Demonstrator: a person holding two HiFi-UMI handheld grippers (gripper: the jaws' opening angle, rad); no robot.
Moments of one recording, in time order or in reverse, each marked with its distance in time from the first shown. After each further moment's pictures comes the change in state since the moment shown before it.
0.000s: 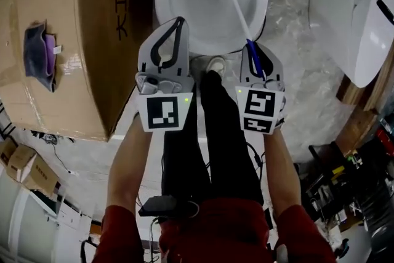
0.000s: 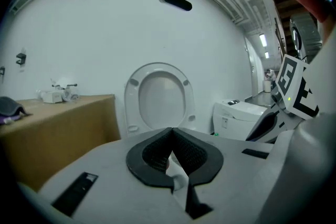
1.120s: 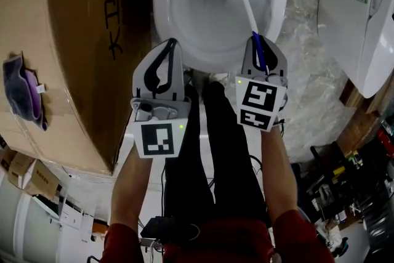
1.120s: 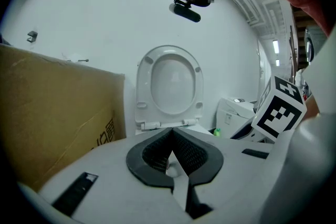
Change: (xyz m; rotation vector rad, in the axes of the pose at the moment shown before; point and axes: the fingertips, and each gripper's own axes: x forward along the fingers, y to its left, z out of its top) left arm 0.009 0.031 -0.065 -0.135 0.061 0.028; right arm 0.094 -0.001 -0.003 0.013 0.065 -0.100
